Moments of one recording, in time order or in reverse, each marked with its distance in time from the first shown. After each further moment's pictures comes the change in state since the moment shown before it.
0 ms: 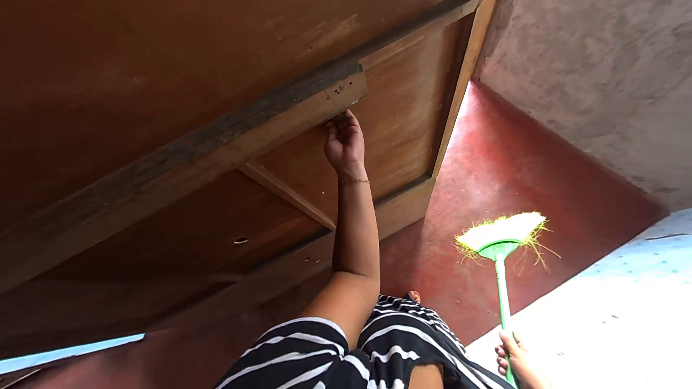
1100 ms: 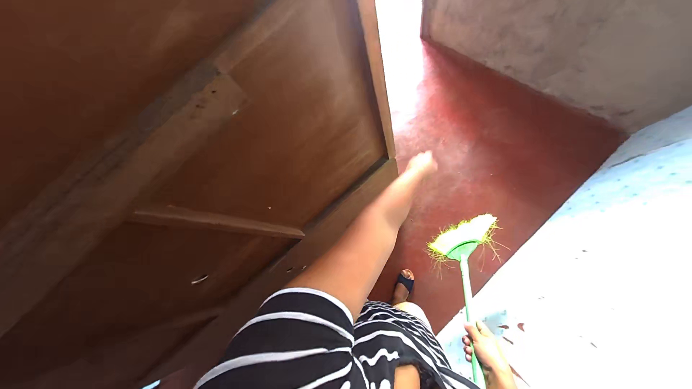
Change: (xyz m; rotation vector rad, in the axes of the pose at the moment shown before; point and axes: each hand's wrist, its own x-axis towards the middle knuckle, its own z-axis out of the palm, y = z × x) left_hand -0.067 -0.234 -0.237 2.624 -1.172 -0.904; right_hand 0.031 0.065 -0.008 0.100 0.020 0.259
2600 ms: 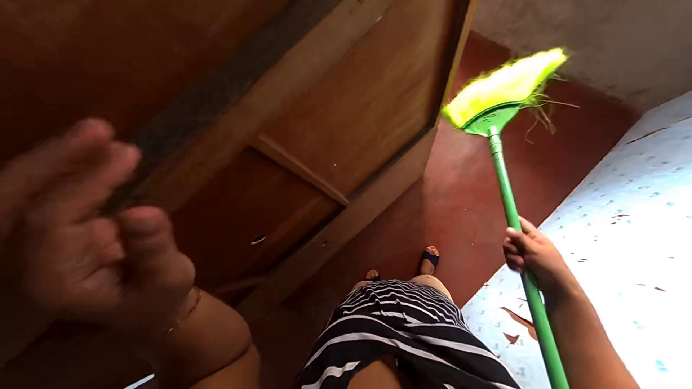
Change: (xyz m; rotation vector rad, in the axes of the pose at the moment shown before) left_hand -0.590 -0.288 -0.221 0.146 1.208 0.536; right_hand -0.115 -0.058 0.147 -0.066 -0.279 -0.621
